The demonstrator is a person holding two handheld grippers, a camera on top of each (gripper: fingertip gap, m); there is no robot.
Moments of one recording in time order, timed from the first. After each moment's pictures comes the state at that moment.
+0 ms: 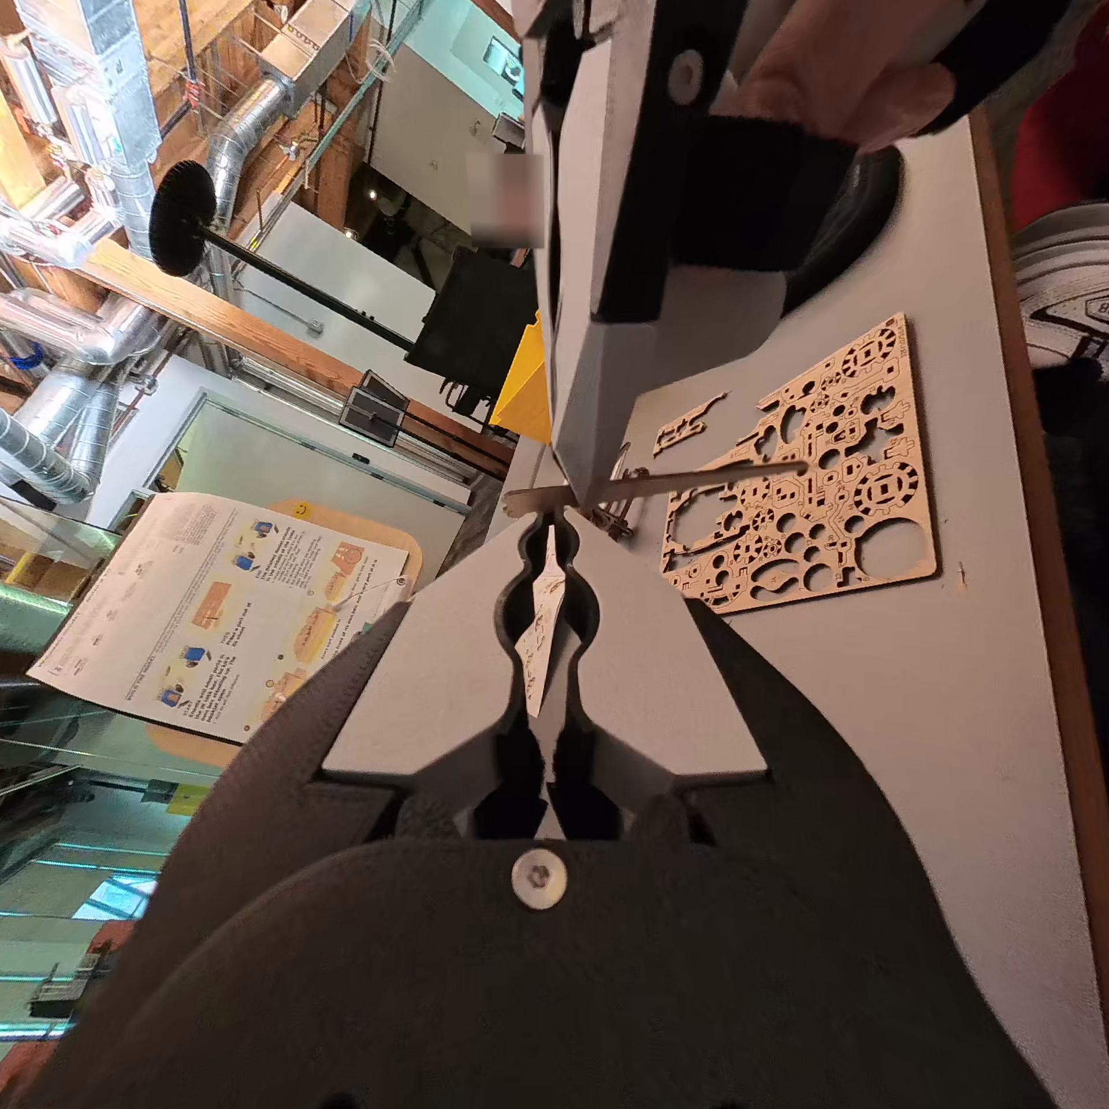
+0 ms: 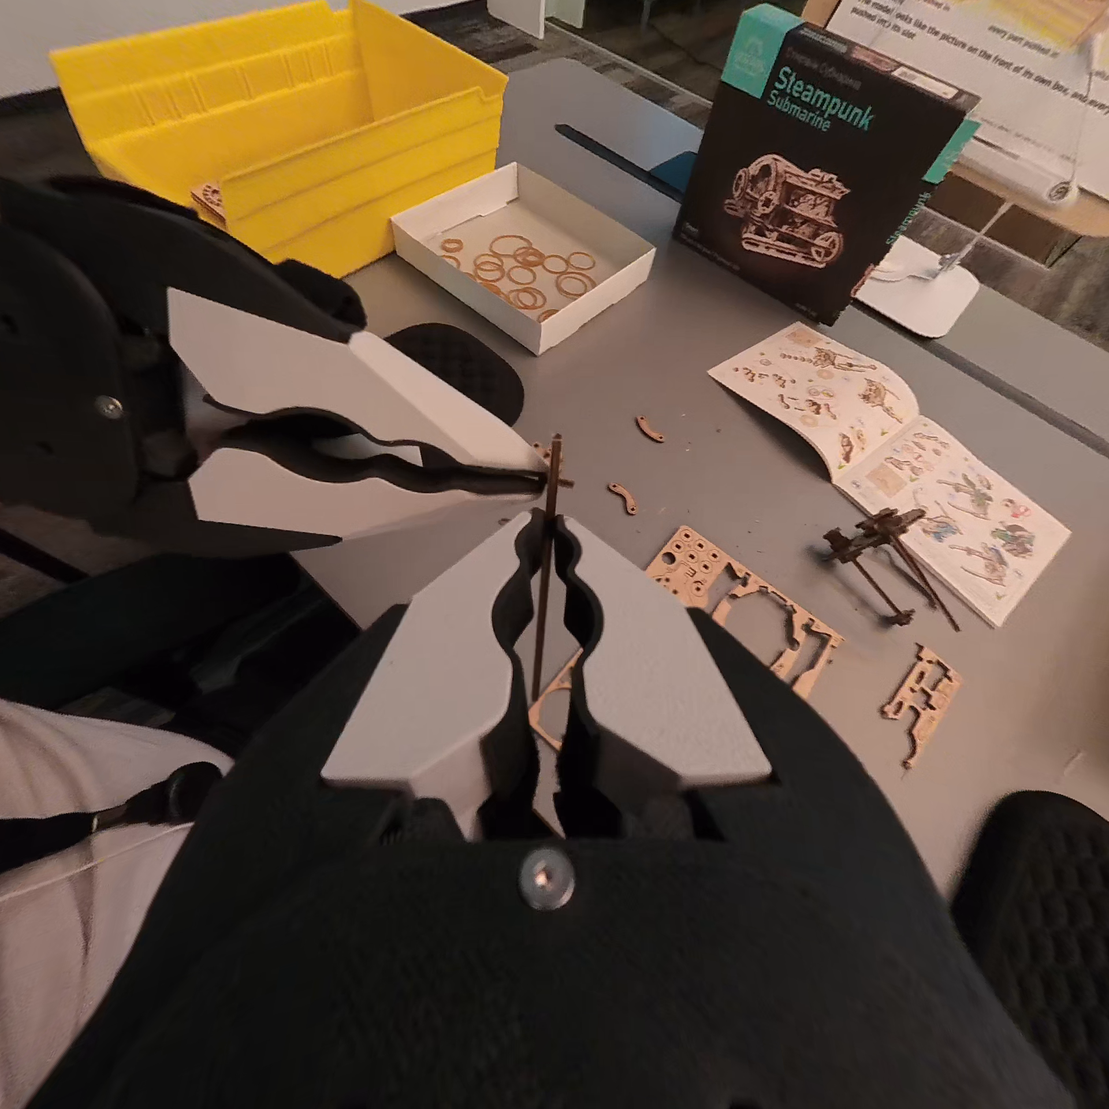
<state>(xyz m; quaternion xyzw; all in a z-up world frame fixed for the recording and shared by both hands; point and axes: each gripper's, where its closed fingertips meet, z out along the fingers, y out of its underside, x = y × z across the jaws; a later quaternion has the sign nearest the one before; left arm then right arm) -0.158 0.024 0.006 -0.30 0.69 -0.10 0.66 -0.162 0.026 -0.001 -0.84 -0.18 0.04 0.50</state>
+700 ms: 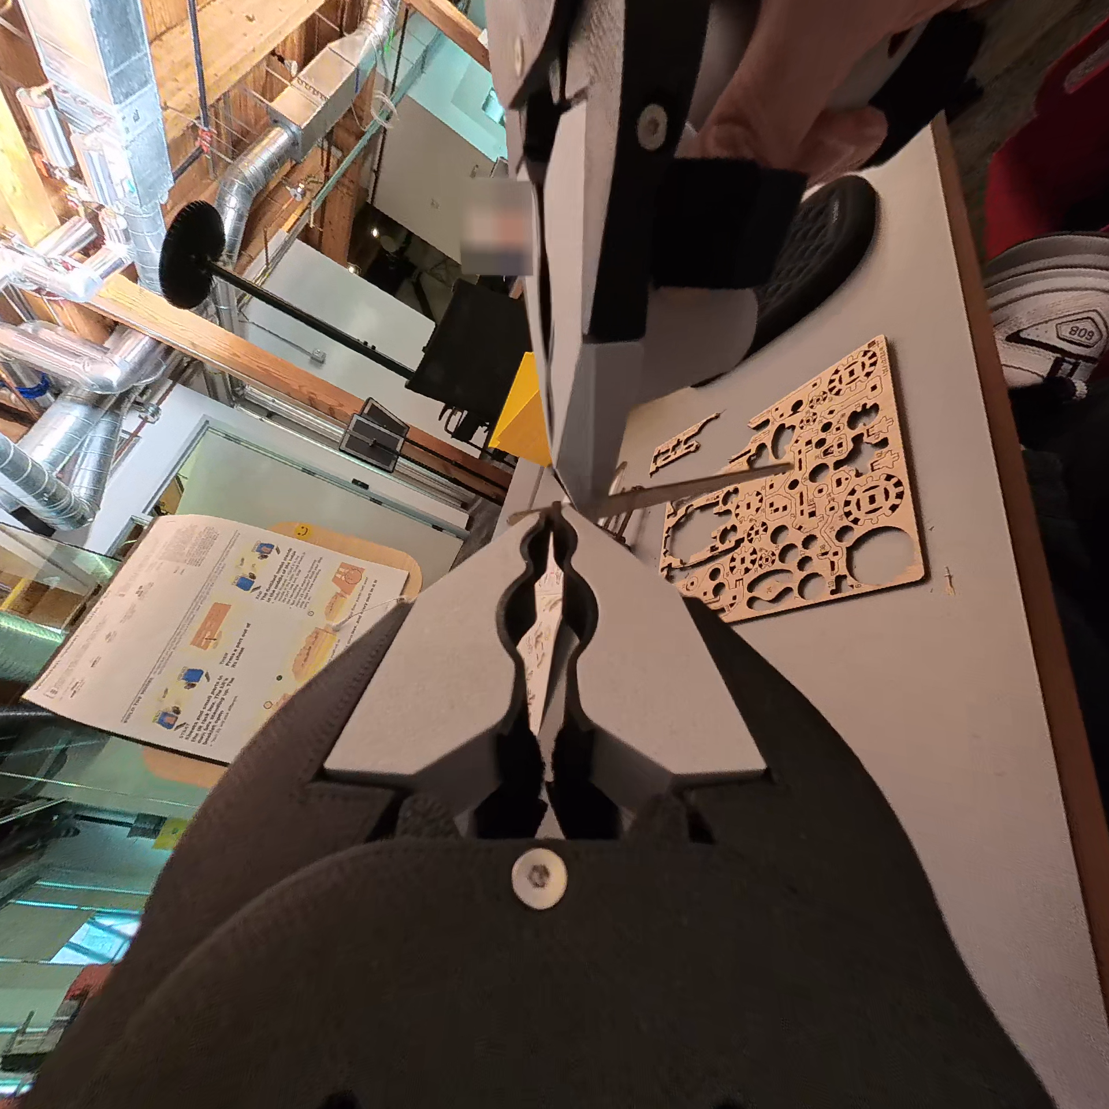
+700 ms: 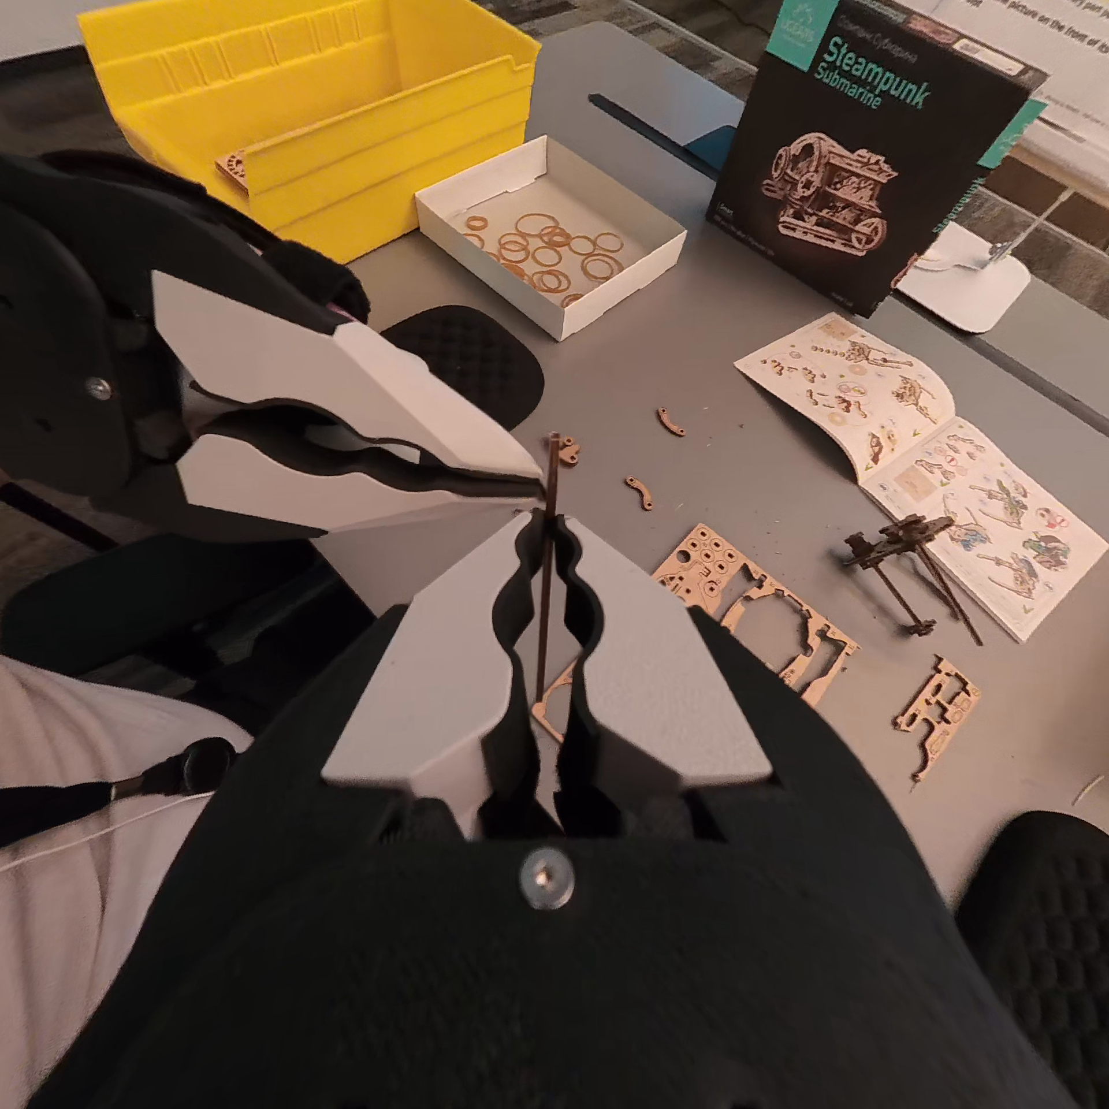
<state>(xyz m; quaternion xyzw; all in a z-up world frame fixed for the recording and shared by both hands) -0.163 0.019 0.010 -0.28 0.69 -0.11 0.66 -0.167 0.028 -0.003 -0.85 -0.20 0.06 0.48</state>
